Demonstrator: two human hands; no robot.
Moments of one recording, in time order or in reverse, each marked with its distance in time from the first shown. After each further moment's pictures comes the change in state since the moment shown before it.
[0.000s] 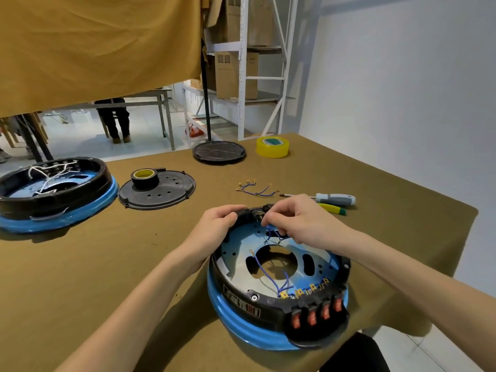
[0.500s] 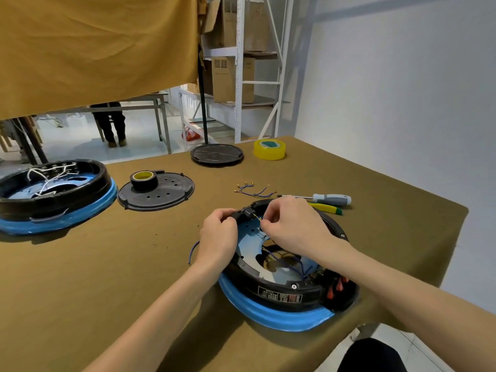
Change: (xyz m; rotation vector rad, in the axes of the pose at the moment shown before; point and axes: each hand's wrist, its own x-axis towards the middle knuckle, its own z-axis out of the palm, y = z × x) left_hand -0.006 -0.008 0.029 -0.126 0.325 -0.039; right_hand 0.003 -0.007 0.027 -0.452 0.252 0.038
